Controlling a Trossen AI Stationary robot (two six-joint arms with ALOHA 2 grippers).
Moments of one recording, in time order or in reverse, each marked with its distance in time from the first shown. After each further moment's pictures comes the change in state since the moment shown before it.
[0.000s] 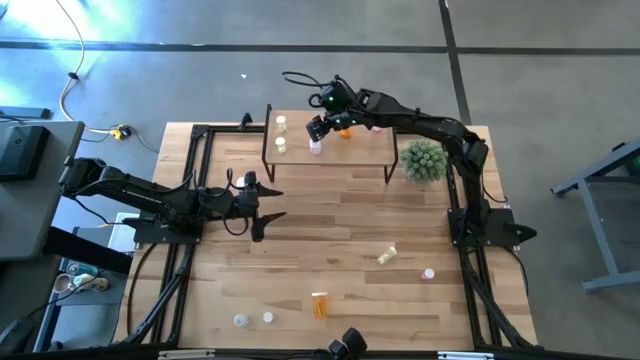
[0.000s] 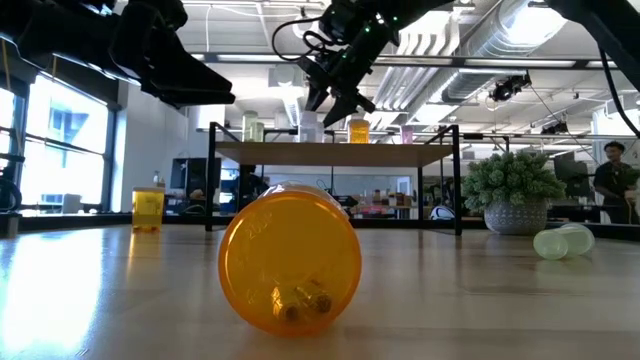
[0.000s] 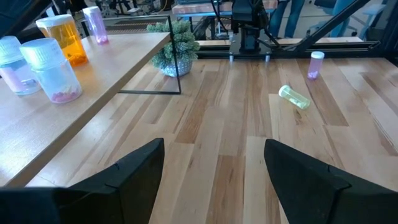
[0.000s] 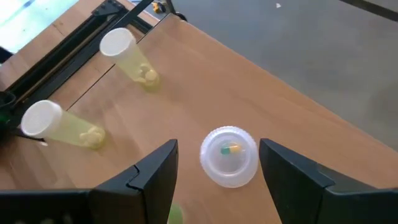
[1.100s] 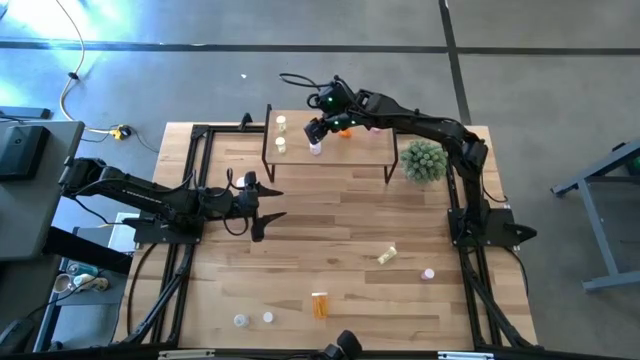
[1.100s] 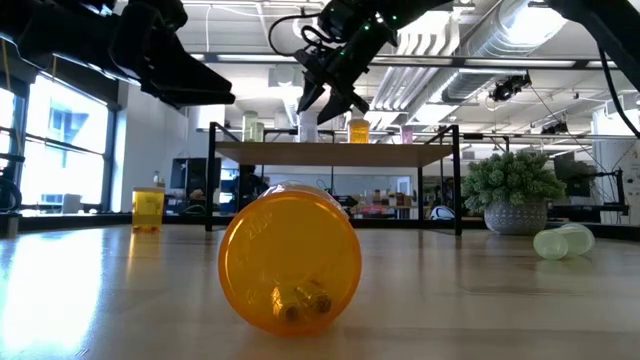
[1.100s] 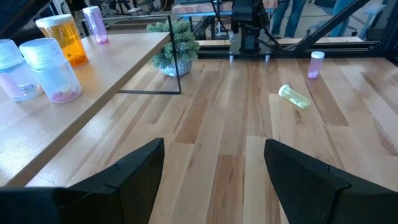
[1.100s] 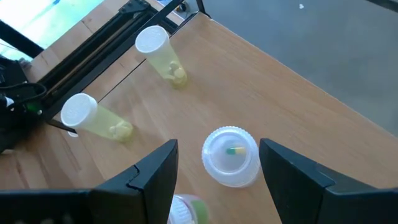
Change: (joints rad) left arm 0.000 0.000 0.000 -0.001 0.000 0.000; right arm 0.011 0.001 0.000 0.030 -0.068 -0.029
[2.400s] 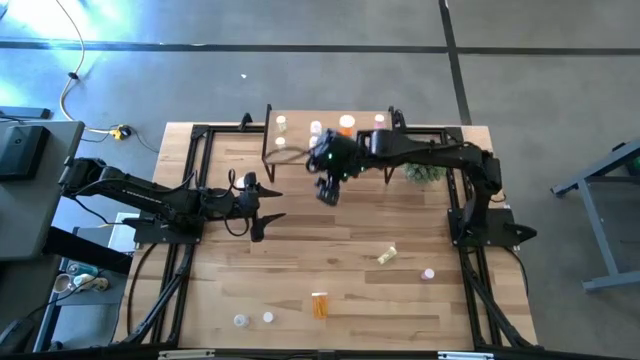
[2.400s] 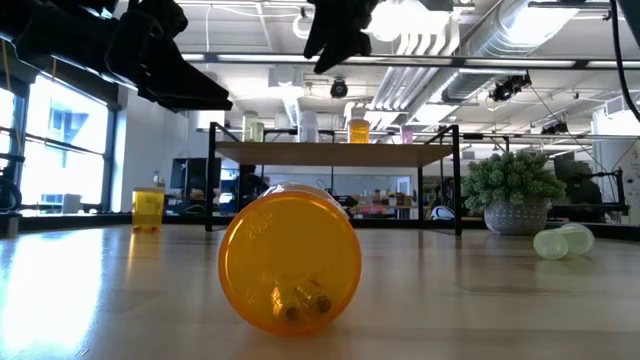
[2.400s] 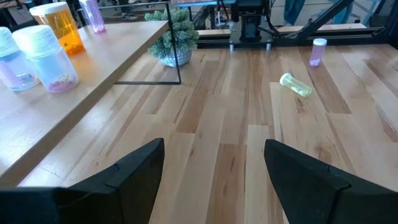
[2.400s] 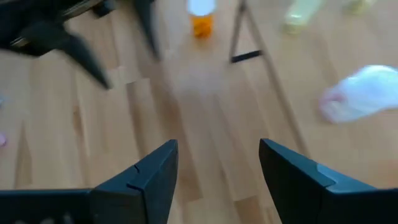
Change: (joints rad) left arm 0.000 0.000 0.000 -0.041 0.000 0.001; right arm 0.352 -0.136 0.001 -0.307 0.055 -0.208
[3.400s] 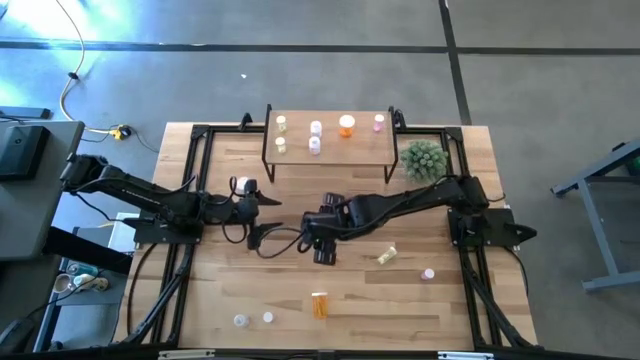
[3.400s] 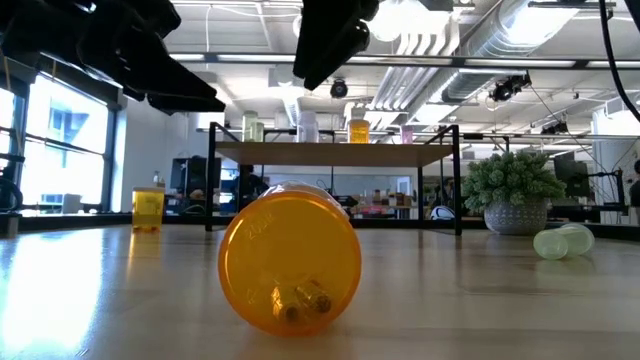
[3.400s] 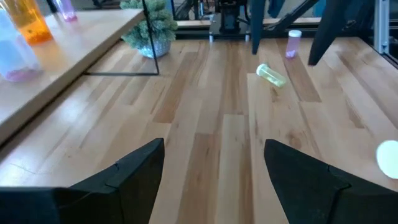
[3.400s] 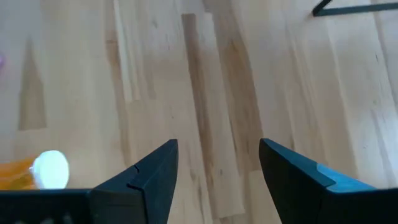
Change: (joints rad) left arm -0.077 -0.006 0.000 -0.048 0.001 -0.056; right arm 0.331 0.161 -0.001 -0.045 0.210 0.140
